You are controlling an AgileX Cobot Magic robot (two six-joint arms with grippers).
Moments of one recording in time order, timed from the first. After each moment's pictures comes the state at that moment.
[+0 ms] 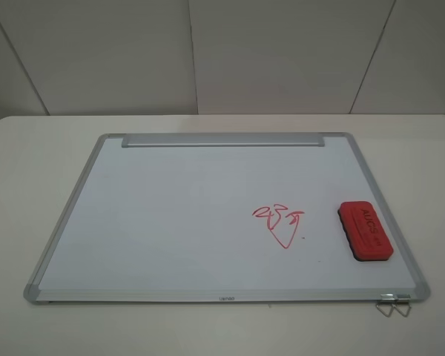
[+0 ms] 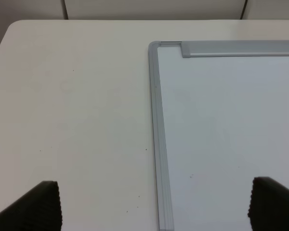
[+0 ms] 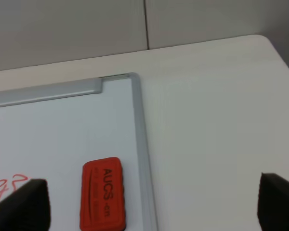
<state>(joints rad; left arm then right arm) -0.06 -0.01 -0.50 0.00 1.07 -0.03 -0.02 0.00 -0.52 -0.13 1.06 0.21</state>
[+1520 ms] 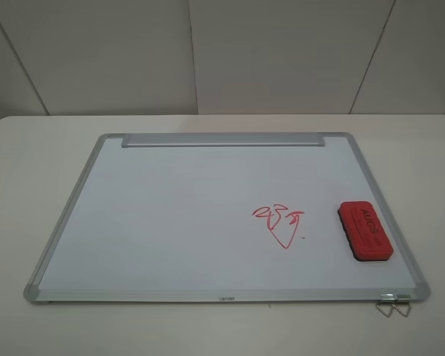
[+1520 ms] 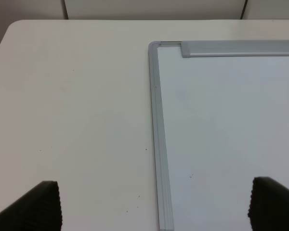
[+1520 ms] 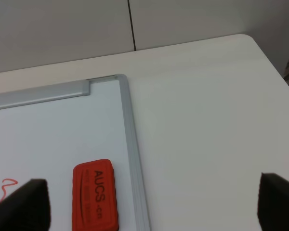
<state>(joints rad) -0.06 -0.01 -0.50 0.00 1.07 -0.03 -0.05 0.00 -0.52 -0.13 1.06 0.20</state>
